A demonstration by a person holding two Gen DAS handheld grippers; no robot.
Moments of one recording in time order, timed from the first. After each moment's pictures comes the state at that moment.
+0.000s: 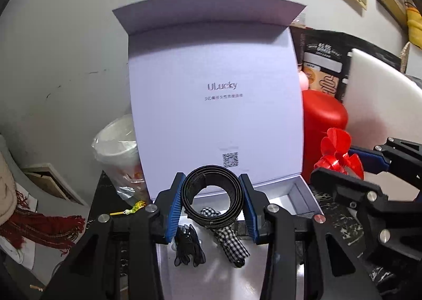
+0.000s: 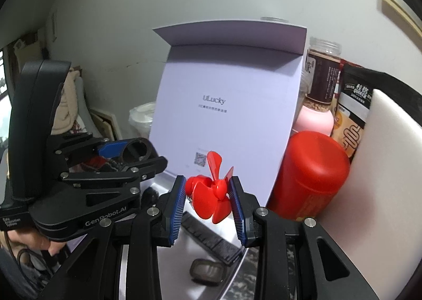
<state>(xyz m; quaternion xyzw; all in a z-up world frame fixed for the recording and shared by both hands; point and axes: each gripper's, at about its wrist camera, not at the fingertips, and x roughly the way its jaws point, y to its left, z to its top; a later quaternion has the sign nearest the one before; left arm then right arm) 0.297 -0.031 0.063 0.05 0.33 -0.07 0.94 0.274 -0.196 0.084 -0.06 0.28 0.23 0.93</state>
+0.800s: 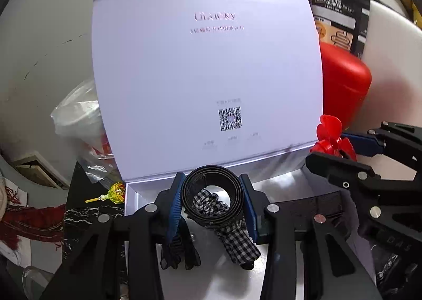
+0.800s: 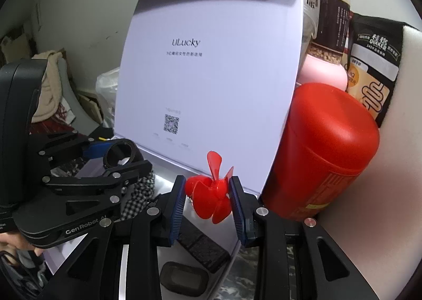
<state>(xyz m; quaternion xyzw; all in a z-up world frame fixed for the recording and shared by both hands) 0.333 -0.035 0.009 0.07 0.40 -0.08 0.91 0.326 -0.196 0.033 -0.07 0.35 0.22 0.91</state>
